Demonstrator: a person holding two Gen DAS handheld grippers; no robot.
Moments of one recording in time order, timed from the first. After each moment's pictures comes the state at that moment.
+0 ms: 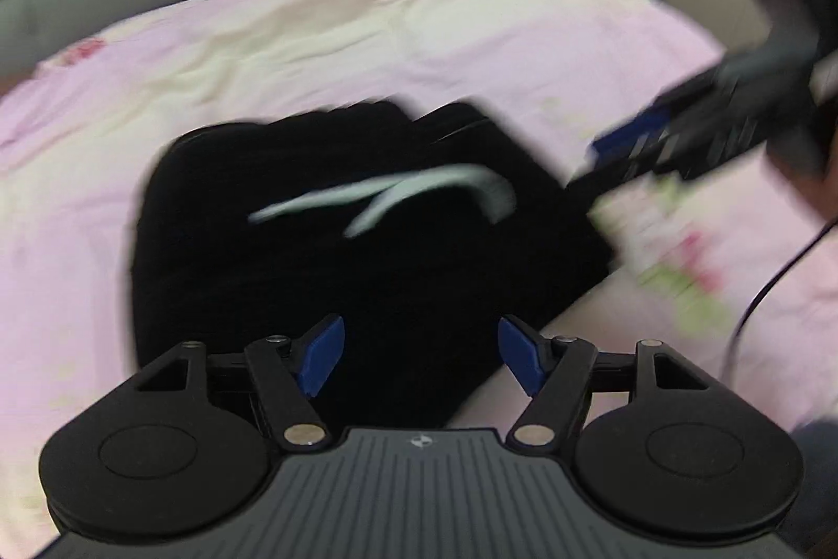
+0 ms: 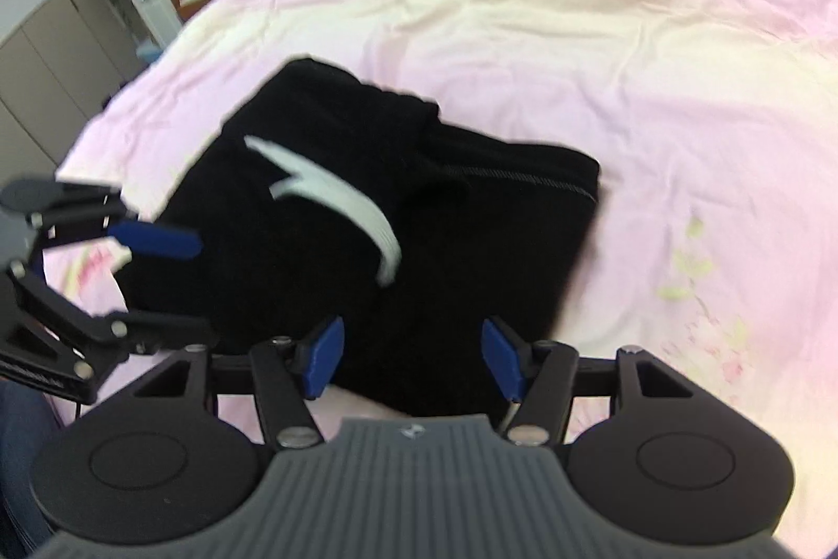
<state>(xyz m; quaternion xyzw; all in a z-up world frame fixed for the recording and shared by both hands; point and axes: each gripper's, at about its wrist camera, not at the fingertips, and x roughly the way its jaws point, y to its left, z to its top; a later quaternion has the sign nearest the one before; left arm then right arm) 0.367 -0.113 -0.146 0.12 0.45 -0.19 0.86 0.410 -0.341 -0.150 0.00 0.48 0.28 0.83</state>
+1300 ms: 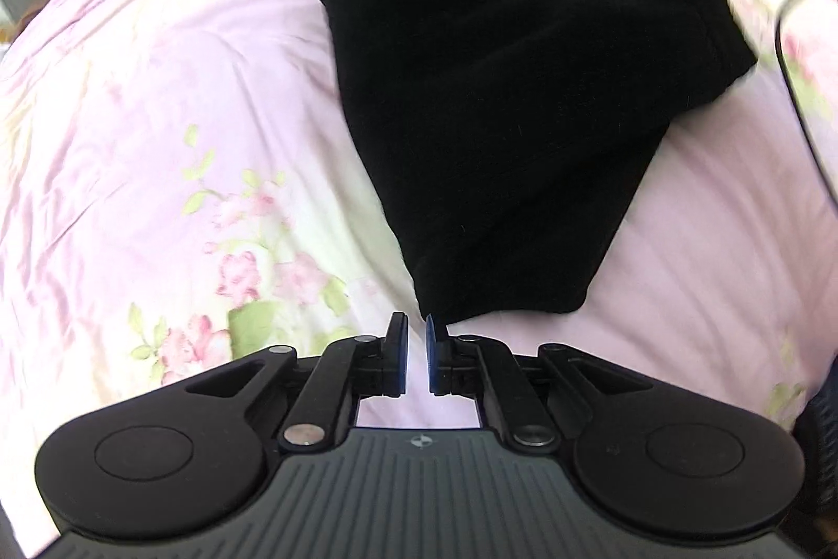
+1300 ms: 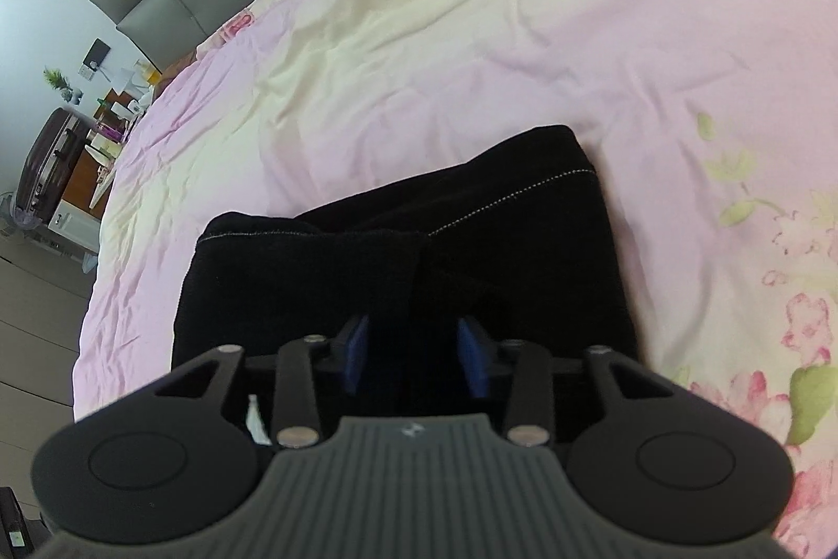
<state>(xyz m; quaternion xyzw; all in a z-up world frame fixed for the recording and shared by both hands) 0.335 0.029 -0.167 0.15 0.55 -0.15 0.80 0.452 -0.320 -0.175 0.24 0.50 0.12 0.82</state>
